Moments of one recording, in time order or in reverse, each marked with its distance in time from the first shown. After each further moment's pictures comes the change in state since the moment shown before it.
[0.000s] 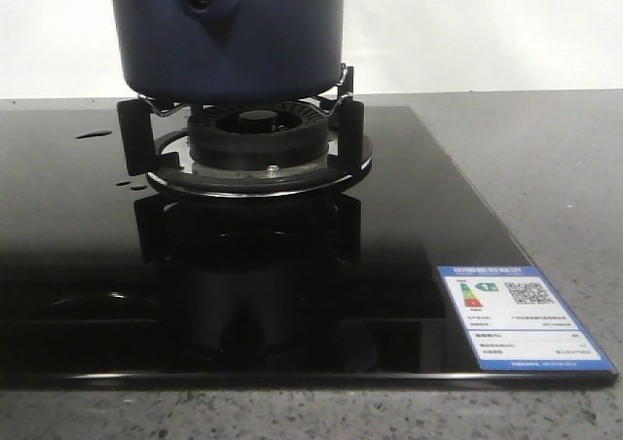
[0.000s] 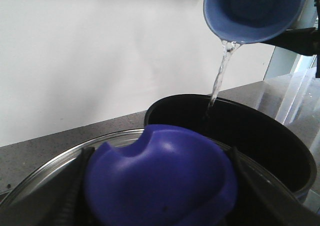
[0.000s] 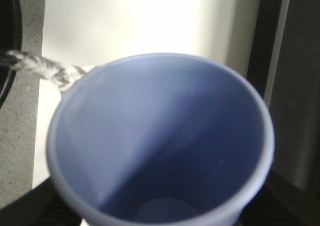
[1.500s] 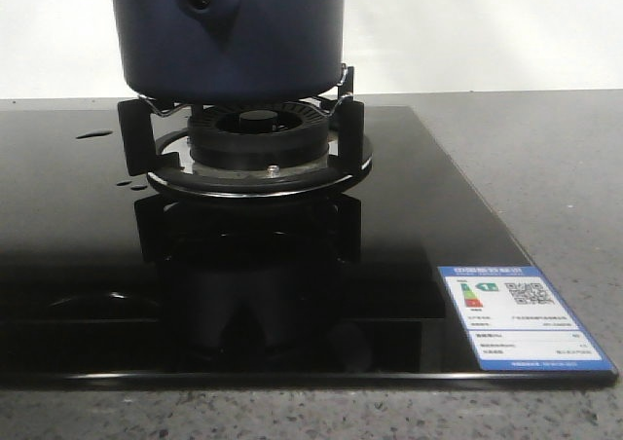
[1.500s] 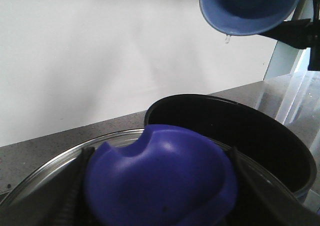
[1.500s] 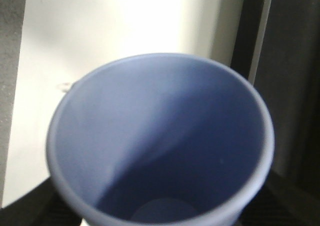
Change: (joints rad) left arm 0.000 0.000 0.000 0.000 0.000 0.000; right arm 0.000 0.013 0.000 -0.083 -0.046 -0.002
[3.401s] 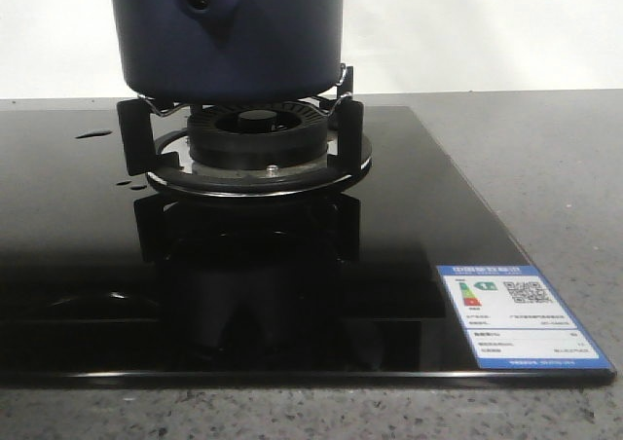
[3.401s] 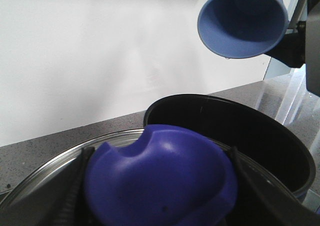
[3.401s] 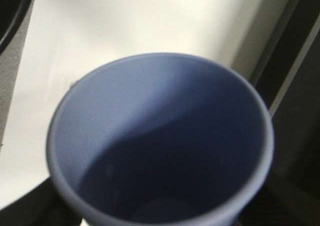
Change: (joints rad) left arm 0.000 0.000 0.000 0.000 0.000 0.000; right arm 0.066 0.048 0.000 -0.167 0.194 0.008
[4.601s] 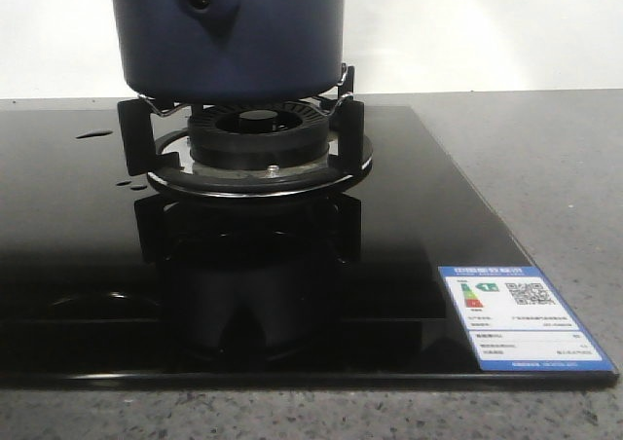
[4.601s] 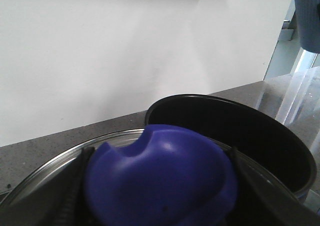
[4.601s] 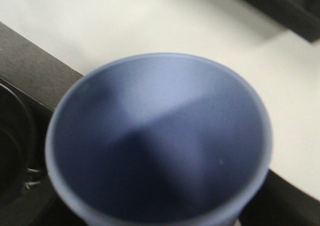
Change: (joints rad) left arm 0.000 0.000 0.000 0.000 0.000 0.000; right arm -0.314 -0.324 0.106 0.718 0.000 0.711
